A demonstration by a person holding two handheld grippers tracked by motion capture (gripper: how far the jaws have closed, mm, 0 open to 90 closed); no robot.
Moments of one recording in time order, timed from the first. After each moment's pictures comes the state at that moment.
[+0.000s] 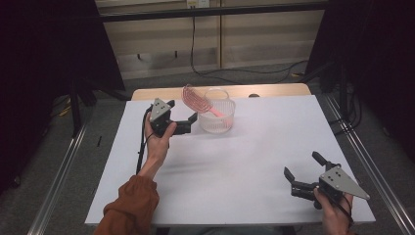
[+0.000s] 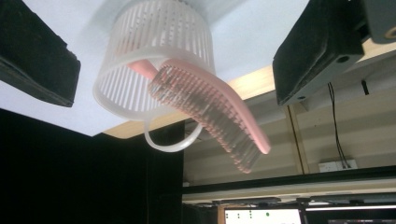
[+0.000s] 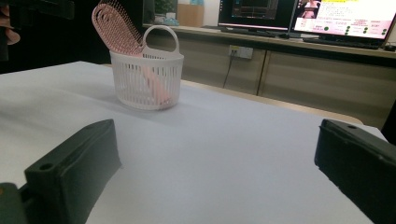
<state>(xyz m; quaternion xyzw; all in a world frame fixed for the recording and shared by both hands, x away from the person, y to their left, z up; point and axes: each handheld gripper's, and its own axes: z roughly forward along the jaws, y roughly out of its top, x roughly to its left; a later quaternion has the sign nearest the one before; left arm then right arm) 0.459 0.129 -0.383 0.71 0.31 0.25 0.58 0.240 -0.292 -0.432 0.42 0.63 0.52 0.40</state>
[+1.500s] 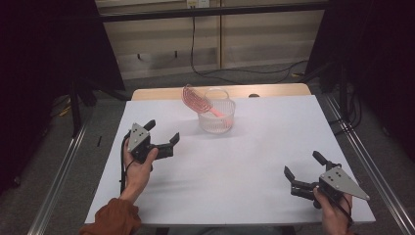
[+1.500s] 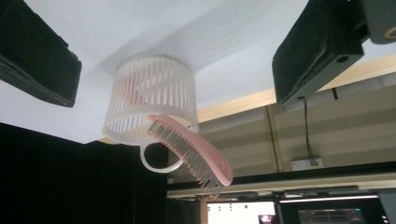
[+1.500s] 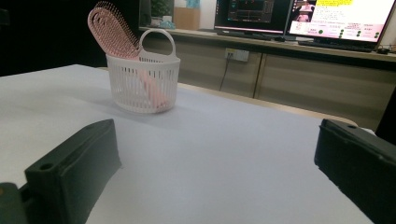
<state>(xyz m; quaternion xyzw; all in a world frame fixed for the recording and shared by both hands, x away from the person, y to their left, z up) 0.391 0.184 -0.399 0.69 0.33 0.29 0.58 0.241 -0.291 -0.432 0.42 0.62 0.52 0.41</state>
